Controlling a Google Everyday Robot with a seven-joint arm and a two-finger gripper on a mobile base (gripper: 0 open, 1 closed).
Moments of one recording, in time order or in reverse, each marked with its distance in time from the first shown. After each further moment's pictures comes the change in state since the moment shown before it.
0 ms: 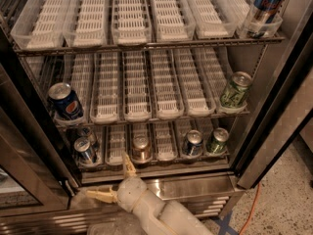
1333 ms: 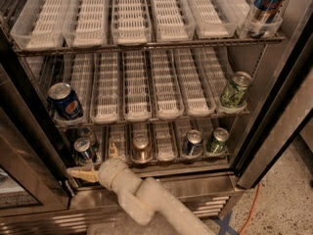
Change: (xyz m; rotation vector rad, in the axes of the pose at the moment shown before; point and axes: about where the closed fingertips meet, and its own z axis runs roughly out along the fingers) arm 0.028 -0.025 0.086 0.081 0.171 -0.060
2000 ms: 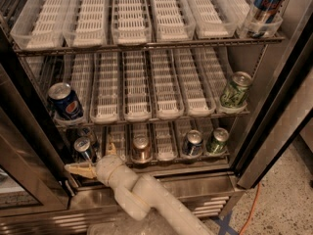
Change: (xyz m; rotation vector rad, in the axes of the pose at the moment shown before) arm -0.002 -0.004 0.017 0.012 -0.005 -0.016
